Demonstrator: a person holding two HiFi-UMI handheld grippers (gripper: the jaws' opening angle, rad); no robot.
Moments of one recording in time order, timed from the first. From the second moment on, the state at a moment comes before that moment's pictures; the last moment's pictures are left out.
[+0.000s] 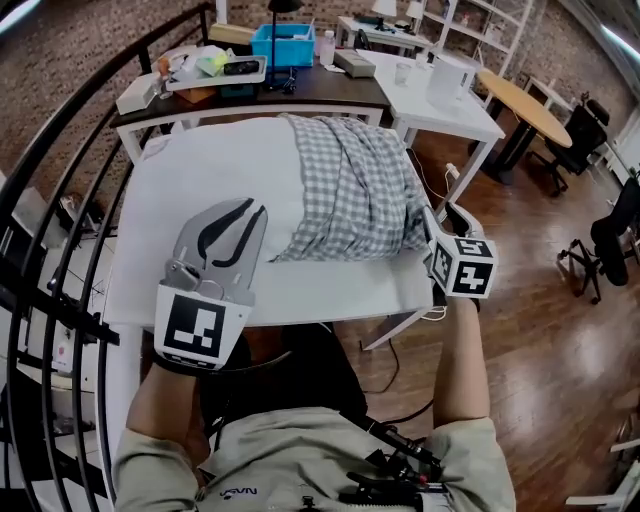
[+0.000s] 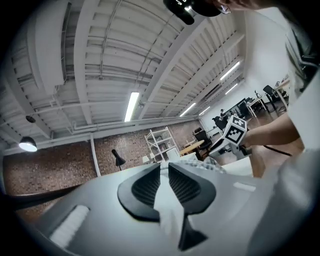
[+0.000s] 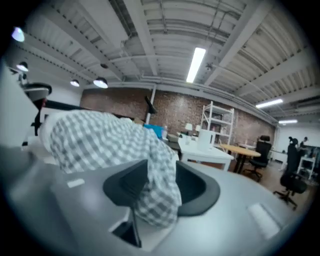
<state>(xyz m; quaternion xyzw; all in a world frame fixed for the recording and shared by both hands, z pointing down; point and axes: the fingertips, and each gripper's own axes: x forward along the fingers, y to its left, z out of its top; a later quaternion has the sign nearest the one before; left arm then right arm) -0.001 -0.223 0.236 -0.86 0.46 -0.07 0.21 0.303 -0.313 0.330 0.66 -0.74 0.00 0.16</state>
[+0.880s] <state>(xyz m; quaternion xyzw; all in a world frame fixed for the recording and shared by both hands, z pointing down) -0.003 -0.271 0.273 -0.89 0.43 -0.12 0.12 0.256 -0.337 0.332 0.64 -0.72 -0.09 0.25</state>
